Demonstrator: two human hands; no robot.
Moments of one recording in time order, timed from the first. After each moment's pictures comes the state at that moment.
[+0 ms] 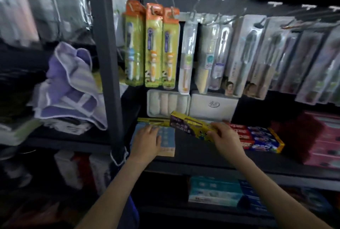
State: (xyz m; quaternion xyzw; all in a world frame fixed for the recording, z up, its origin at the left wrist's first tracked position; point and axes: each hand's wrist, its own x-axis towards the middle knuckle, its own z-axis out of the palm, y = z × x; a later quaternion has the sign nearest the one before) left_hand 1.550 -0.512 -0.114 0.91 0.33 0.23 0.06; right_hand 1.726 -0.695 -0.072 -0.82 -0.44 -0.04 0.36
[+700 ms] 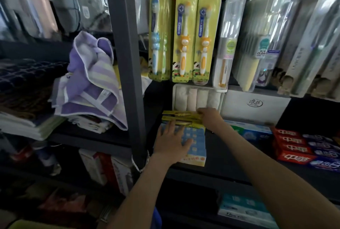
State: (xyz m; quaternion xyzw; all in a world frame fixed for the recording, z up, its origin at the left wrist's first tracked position) left_hand 1.571 -0.468 -0.132 0.92 0.37 0.04 0.10; right_hand 1.750 -0.491 -0.088 -0.84 -0.53 0.03 0.09
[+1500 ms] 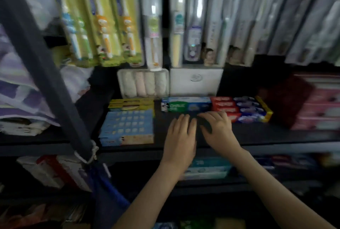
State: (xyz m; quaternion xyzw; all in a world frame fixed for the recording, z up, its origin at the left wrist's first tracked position) left_hand 1.650 -0.625 -0.148 0.95 0.15 0.28 0.01; right_hand 1.764 -0.719 -0.131 -0.82 -0.47 -0.13 0.30
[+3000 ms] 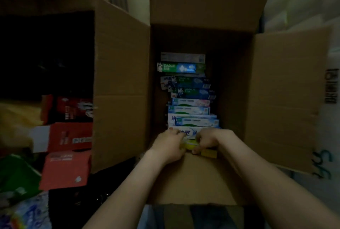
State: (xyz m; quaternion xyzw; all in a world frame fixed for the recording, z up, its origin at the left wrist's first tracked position) left_hand 1.513 -1.226 -0.781 0.67 -0.48 -0.56 -0.08; right_hand 1.405 -1.357 -0.817 -0.61 0.25 0.65 0.38
